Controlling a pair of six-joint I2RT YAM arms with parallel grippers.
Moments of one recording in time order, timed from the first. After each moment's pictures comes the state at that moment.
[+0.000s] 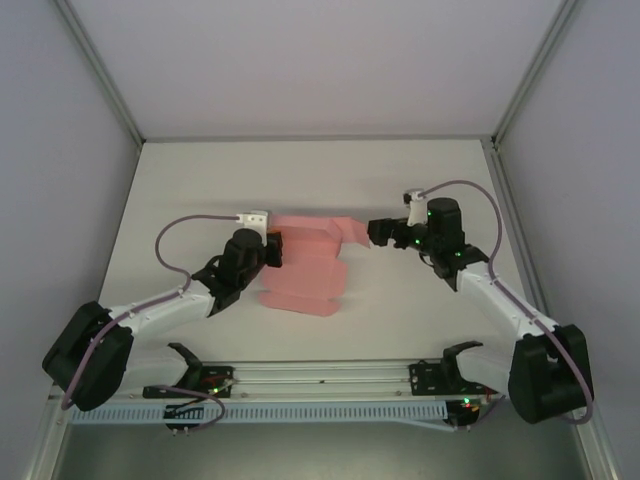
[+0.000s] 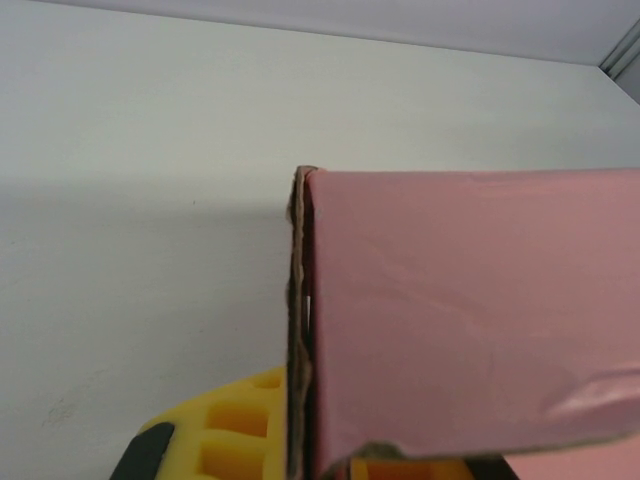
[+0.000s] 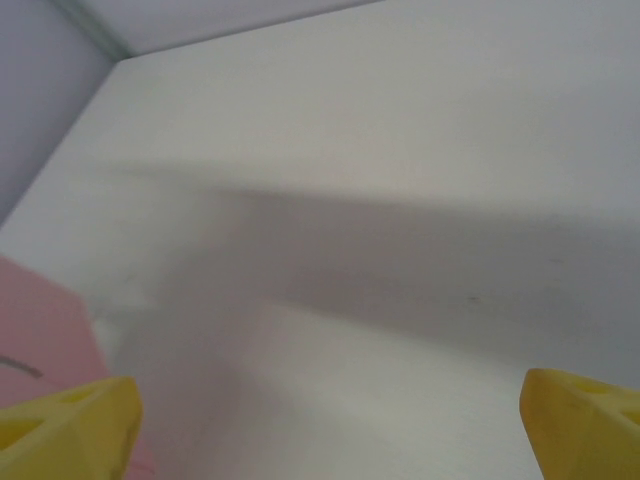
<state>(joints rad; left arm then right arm) -0.71 1.23 0.53 0.26 -0.26 -0.41 0.29 1.16 0.67 -0.05 -0.41 0.28</state>
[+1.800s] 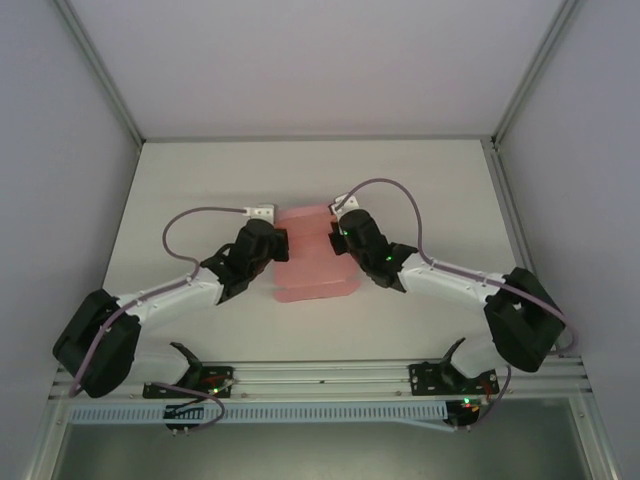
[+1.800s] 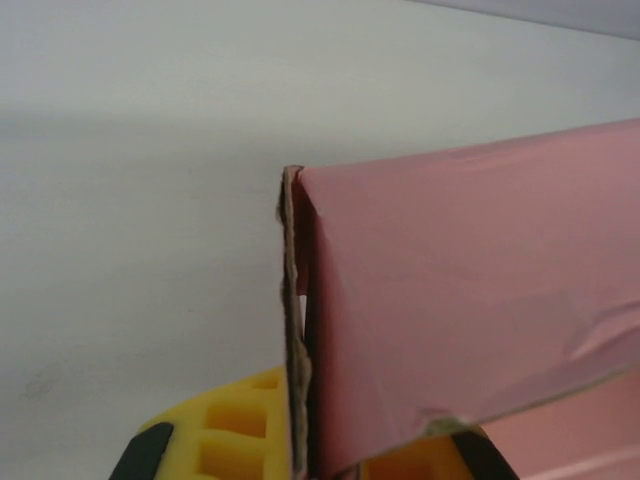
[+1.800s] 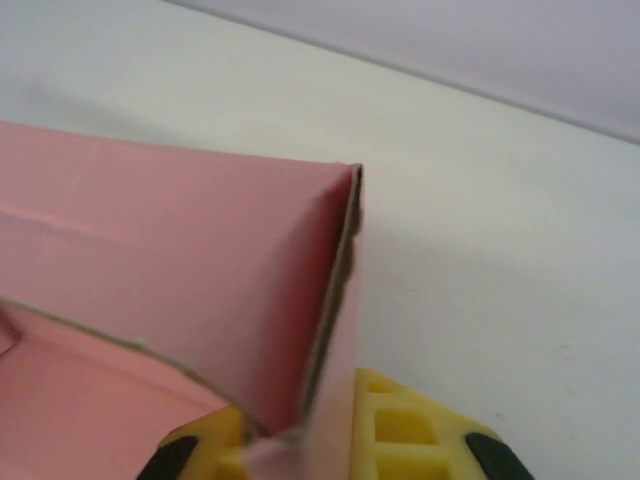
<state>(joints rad) -0.74 1.32 0.68 0.07 -0.29 -0.52 0.84 1.46 0.86 0.07 0.42 0.12</state>
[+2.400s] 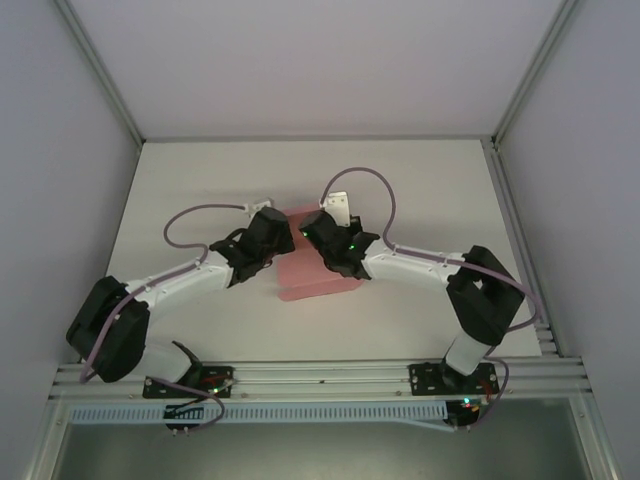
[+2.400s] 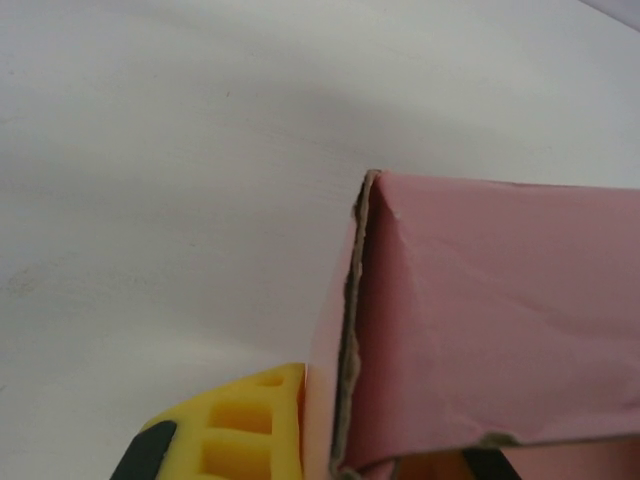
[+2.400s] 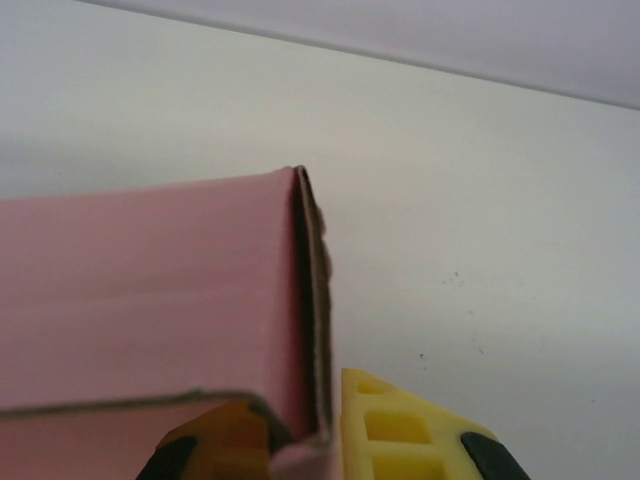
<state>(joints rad) -0.72 1.41 0.84 -0.19 -0.31 -0.81 0.92 1.68 1.12 -0.29 0.83 0.48</state>
